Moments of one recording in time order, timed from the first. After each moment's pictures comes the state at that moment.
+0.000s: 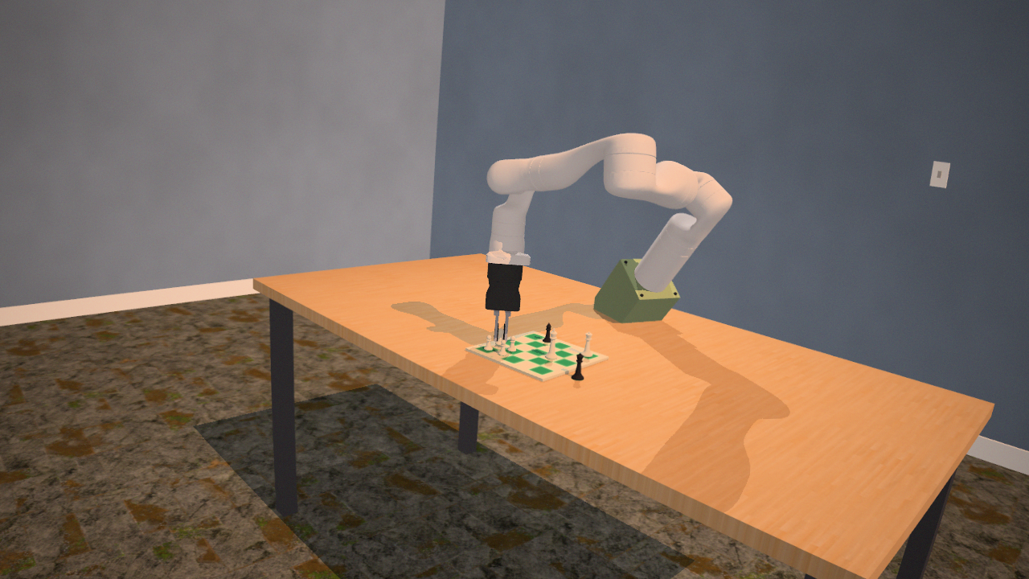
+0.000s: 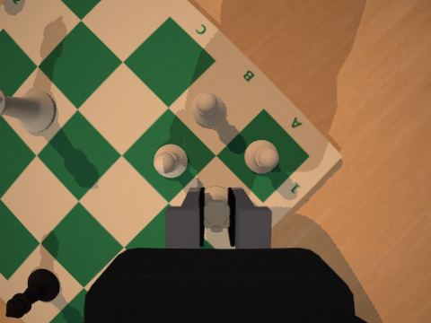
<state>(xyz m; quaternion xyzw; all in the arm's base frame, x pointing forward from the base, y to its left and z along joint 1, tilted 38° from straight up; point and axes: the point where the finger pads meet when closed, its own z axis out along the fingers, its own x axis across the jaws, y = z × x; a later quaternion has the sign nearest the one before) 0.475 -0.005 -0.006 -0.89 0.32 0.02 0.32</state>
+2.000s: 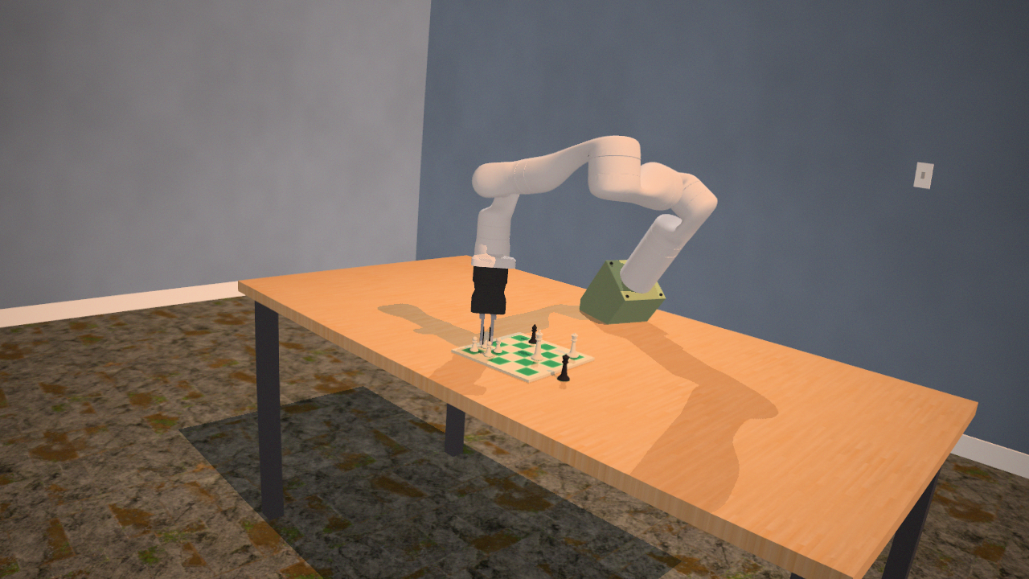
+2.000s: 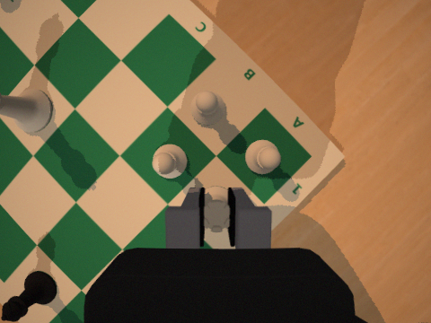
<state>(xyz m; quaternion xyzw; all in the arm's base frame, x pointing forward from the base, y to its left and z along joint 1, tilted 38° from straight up) 0.476 -0.003 -0.009 -0.89 0.32 0.02 0.32</state>
